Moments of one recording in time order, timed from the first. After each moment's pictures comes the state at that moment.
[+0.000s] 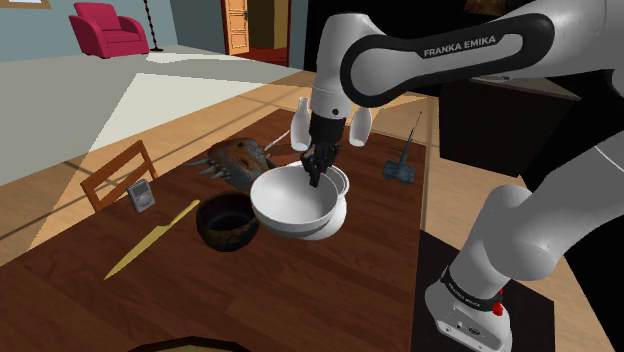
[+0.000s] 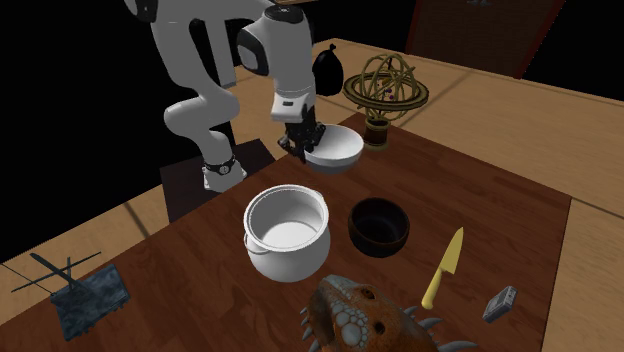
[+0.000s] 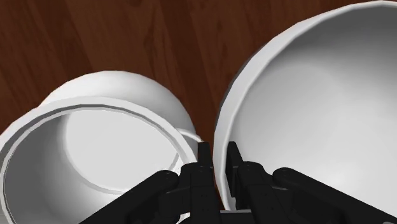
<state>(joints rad) 0.15 -0.39 0.19 -2.31 0.20 1.95 0.23</state>
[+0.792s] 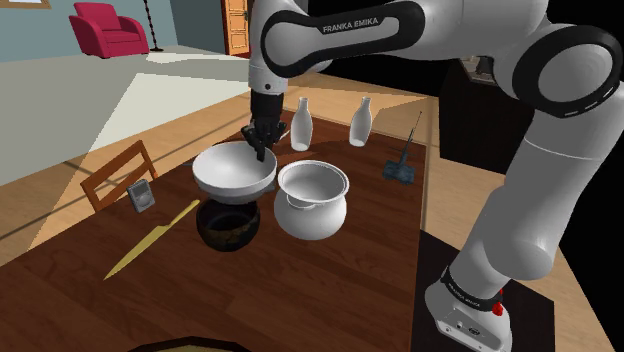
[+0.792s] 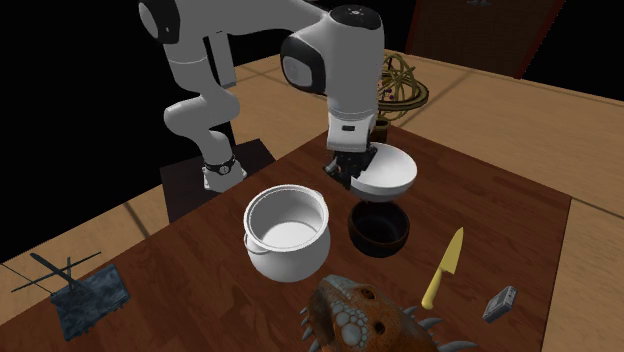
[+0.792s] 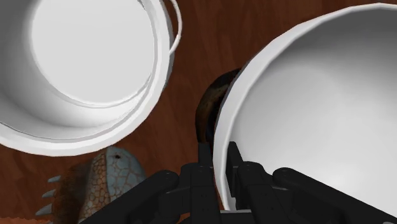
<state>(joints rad) 0.13 0.10 0.21 -1.75 0.10 1.87 0.28</state>
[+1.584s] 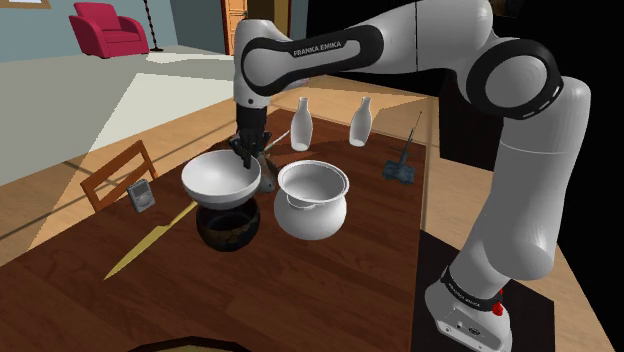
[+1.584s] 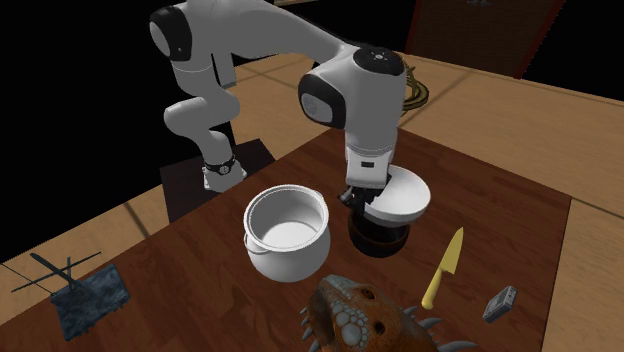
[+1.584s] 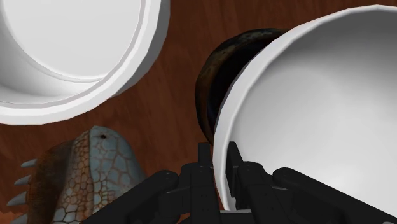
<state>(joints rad) 0.14 0.28 0.20 -1.63 0.06 1.92 0.28</state>
